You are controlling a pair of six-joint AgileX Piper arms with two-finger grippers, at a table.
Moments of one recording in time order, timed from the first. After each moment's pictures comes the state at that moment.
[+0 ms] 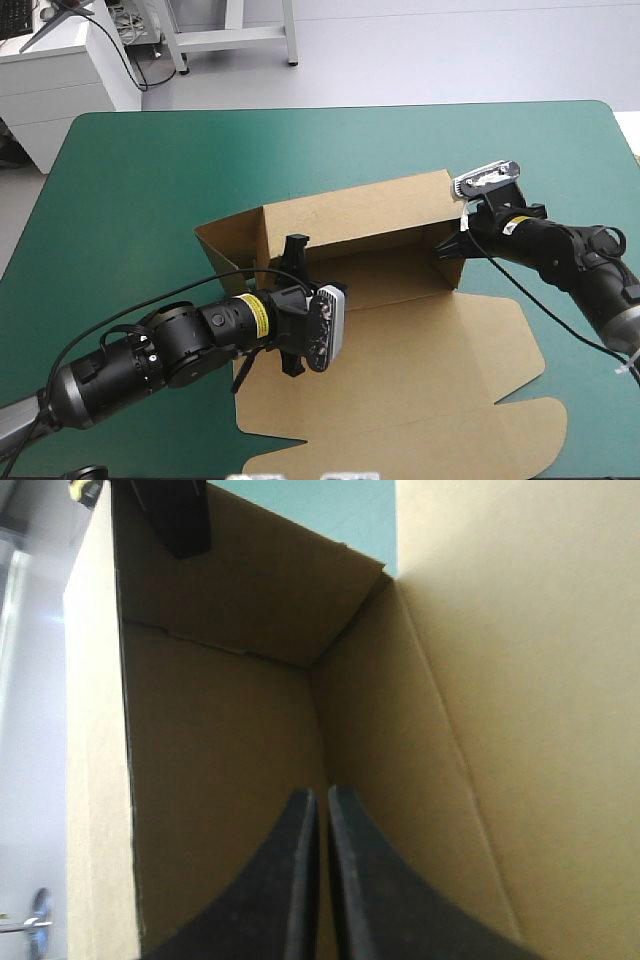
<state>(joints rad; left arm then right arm) -0.98 1.21 -0.95 0.13 0.34 0.92 0.20 1.26 -1.02 0.28 0.53 -0.39</state>
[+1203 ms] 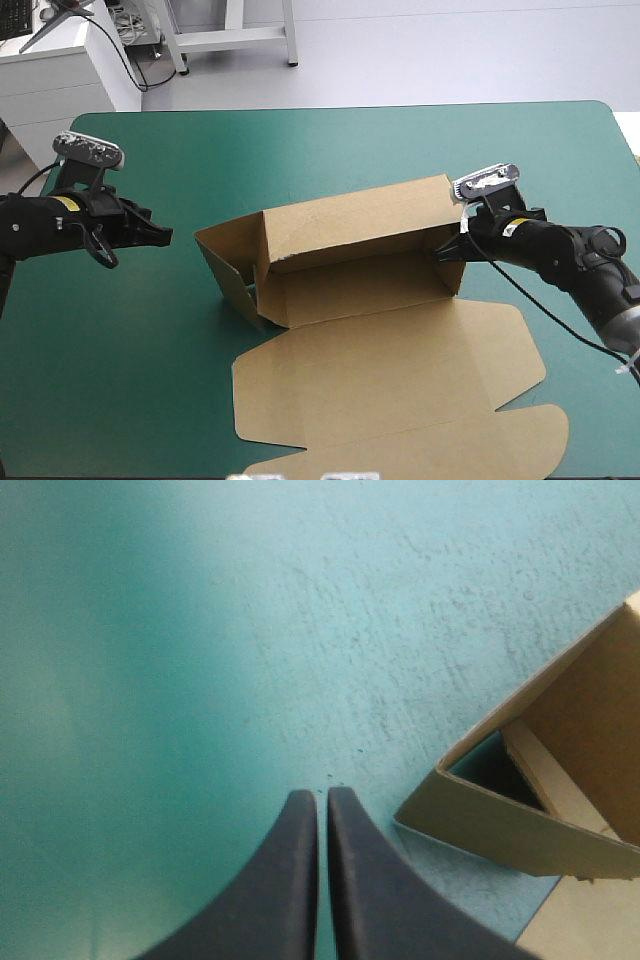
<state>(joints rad) -0.02 1.19 -1.34 -0.25 1.06 0.36 0.20 1.26 -1.02 0.28 0.56 -0.38</state>
